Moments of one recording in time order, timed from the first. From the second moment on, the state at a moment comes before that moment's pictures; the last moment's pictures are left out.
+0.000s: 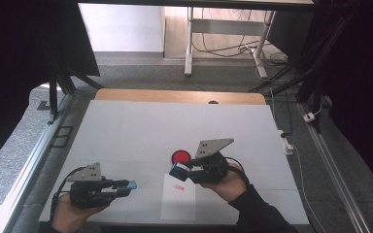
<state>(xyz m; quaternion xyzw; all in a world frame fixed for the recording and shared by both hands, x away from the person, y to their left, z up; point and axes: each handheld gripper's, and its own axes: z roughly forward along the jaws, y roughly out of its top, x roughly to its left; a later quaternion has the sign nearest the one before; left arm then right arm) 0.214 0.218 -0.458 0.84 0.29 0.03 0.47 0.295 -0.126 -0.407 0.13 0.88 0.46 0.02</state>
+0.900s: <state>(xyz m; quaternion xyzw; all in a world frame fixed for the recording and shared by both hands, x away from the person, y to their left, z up) 0.266 0.161 -0.459 0.85 0.17 -0.04 0.49 0.291 -0.129 -0.395 0.11 0.87 0.49 0.01</state>
